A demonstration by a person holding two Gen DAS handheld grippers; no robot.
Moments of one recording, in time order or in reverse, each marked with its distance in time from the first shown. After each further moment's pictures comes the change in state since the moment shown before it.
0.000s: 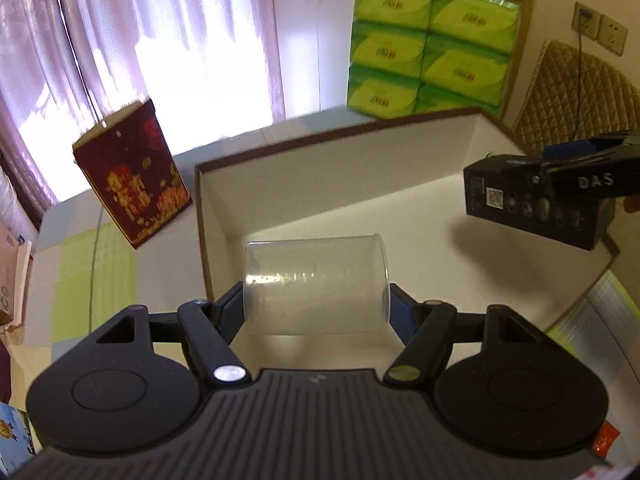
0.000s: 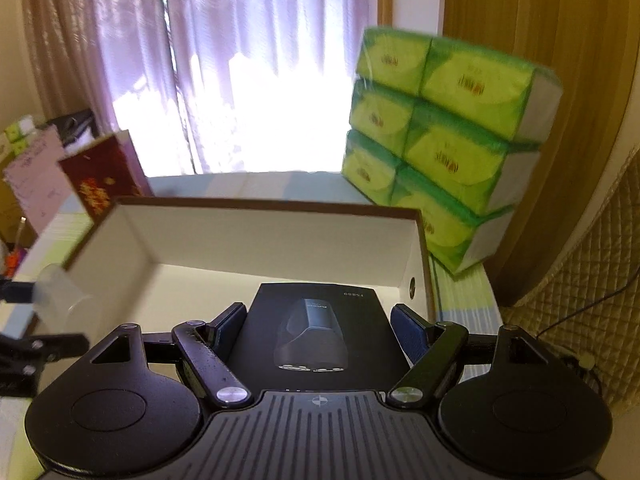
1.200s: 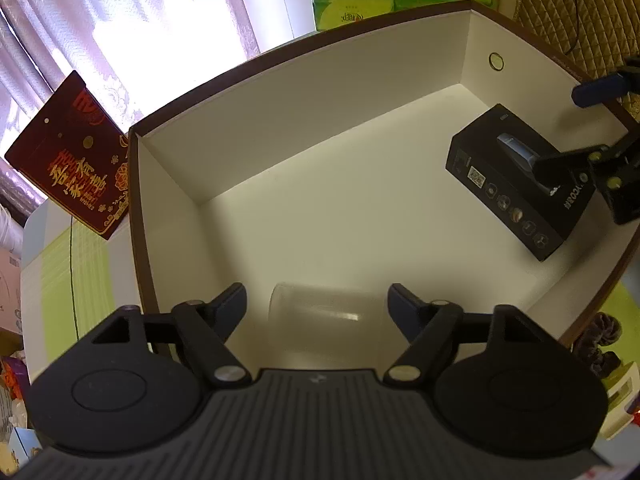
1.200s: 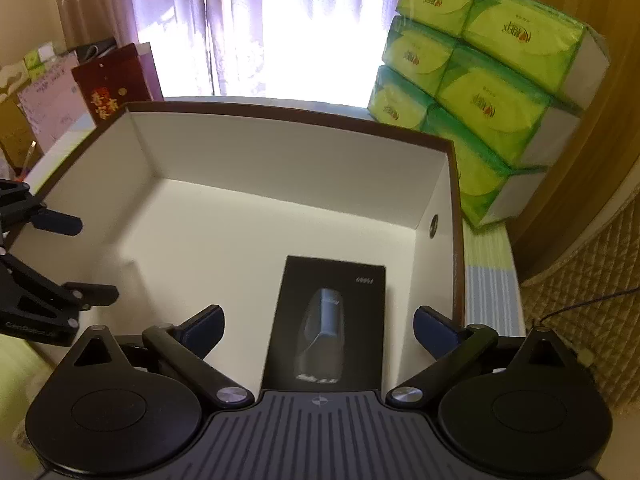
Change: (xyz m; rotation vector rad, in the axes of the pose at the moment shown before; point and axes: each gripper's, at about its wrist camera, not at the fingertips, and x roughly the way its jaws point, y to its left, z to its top) left arm 0.058 -0.028 -0.011 0.176 0.175 0.038; right arm 0.015 0.001 -0.029 -0.130 0.154 0.049
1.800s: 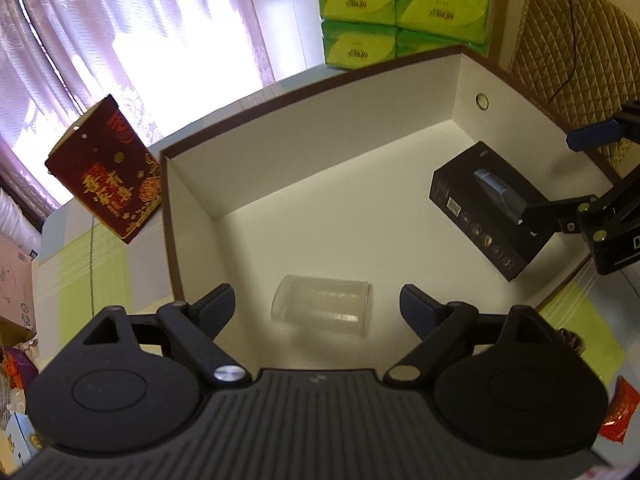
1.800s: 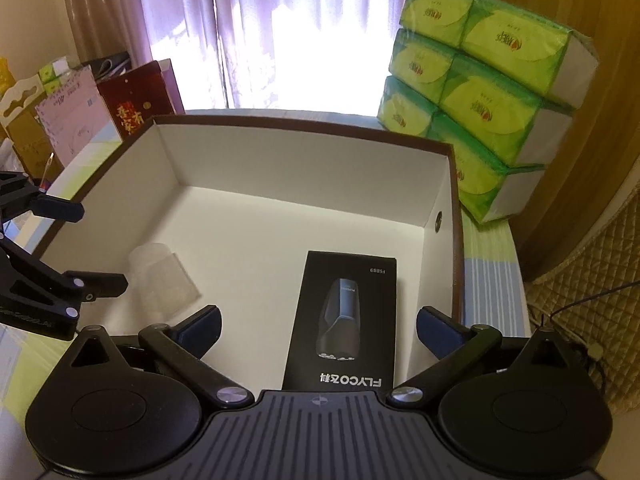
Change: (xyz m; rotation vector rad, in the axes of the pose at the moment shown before) left arm -0.048 -0.007 0.000 -0.055 -0.066 0.021; right arm -0.028 0.004 -0.011 0.021 -0.032 0.041
